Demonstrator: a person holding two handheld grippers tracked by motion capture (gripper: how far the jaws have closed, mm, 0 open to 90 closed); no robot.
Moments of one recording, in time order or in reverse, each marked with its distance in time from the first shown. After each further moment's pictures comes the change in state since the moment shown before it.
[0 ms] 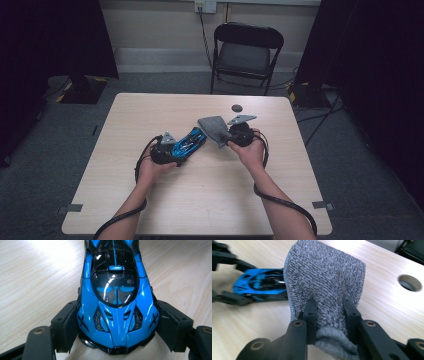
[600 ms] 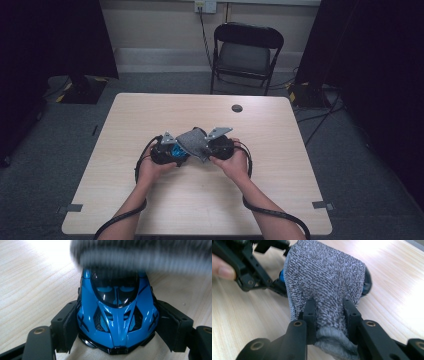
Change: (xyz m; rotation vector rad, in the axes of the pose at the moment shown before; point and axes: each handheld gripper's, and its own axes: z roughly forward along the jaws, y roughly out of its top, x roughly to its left) left arm 0.000 0.000 0.000 0.001 0.005 0.007; right arm 0.065 0.001 0.017 0.044 0.103 -0.175
